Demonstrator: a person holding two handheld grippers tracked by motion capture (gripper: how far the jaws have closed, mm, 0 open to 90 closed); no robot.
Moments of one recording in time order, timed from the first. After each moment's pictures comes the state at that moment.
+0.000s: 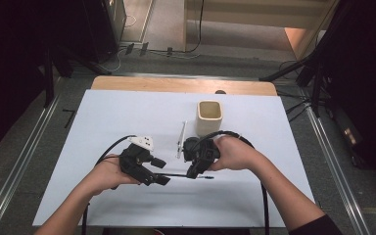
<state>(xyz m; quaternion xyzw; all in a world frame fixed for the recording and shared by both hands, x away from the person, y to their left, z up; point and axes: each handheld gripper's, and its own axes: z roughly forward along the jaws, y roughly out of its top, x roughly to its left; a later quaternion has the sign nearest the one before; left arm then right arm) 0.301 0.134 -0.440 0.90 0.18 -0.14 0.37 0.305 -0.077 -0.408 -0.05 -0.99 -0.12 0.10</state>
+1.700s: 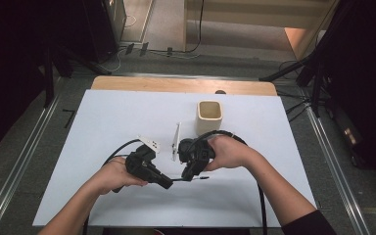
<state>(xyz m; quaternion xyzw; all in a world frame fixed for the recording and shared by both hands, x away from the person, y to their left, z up) 0.308 0.125 -0.459 0.89 0.17 -0.27 0.33 0.307 -0.066 -0.411 -0.02 -0.98 -0.13 0.13</state>
